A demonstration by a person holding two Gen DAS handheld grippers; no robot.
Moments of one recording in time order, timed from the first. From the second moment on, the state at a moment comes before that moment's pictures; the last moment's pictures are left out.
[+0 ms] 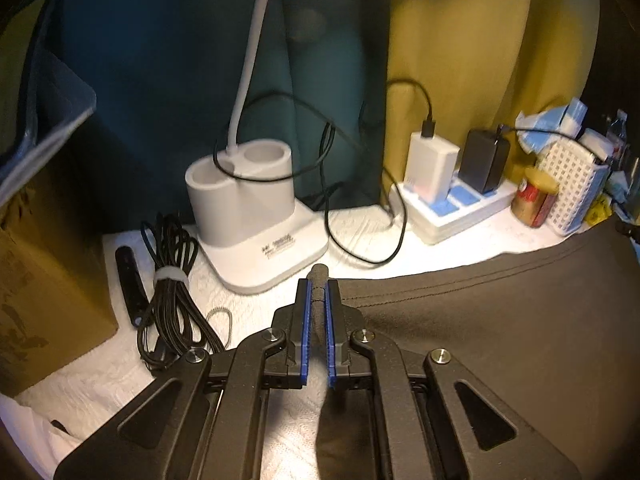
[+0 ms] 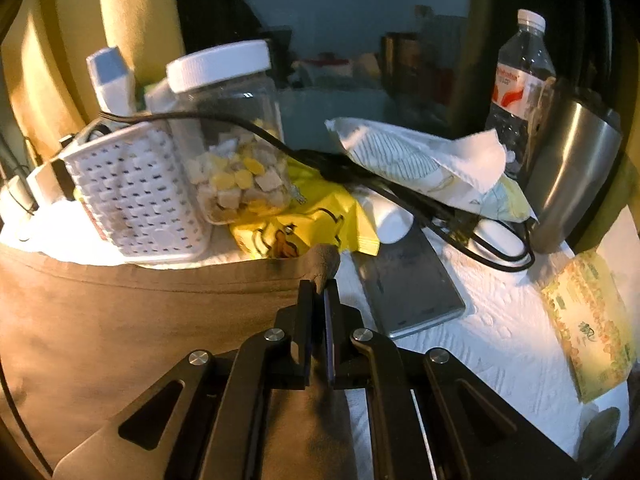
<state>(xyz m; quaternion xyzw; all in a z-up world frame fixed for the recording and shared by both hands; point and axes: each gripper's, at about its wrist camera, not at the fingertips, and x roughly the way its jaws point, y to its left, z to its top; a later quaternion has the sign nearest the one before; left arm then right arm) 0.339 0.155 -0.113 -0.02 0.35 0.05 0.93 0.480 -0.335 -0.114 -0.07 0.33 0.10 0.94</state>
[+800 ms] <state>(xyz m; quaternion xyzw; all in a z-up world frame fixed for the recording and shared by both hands) 0.314 0.189 -0.113 -0.08 0.39 0.10 0.91 0.478 -0.357 -0.111 -0.05 0.34 0.06 0.94</state>
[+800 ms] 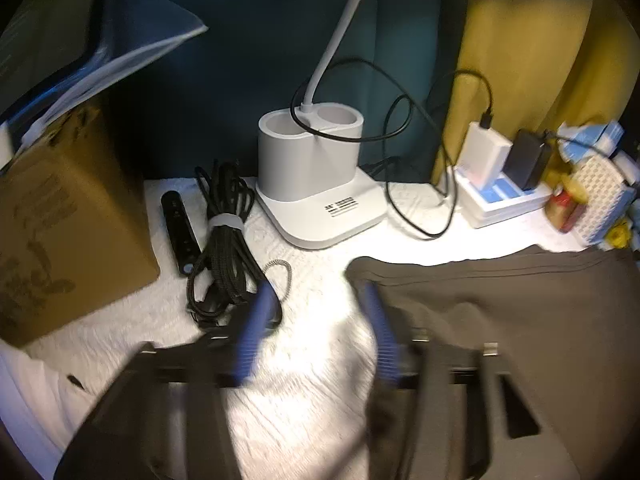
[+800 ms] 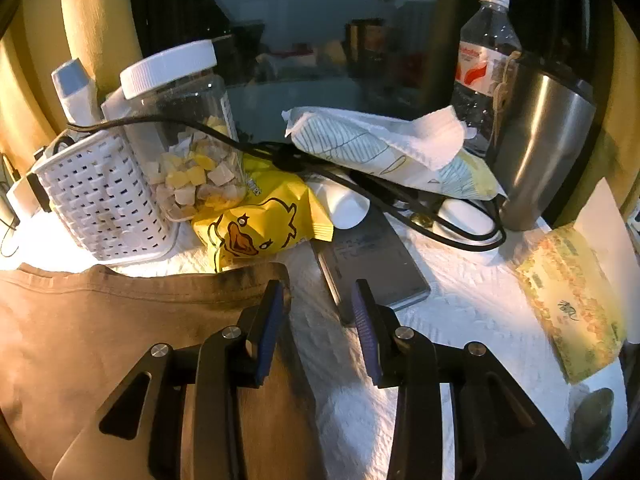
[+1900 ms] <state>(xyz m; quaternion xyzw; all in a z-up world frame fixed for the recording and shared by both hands) 0.185 0.130 -0.099 -0.12 0.38 0.07 0.91 0.347 -0.377 -0.106 -0.09 0.35 0.06 0.93</state>
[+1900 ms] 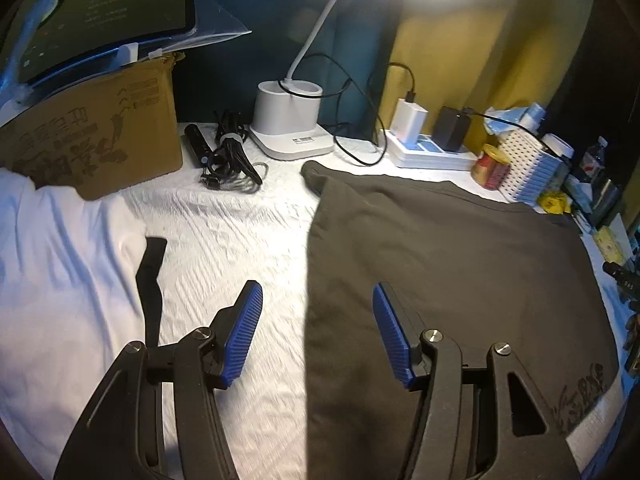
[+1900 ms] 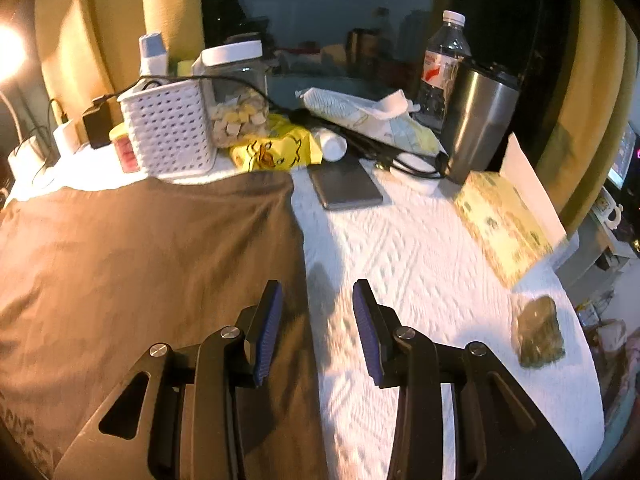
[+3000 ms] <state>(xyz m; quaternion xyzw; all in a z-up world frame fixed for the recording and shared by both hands) 0.097 0.080 -0.128 -0.08 0.41 0.02 0.91 0.221 -0.436 -0.142 0.00 0.38 0.13 0.92</state>
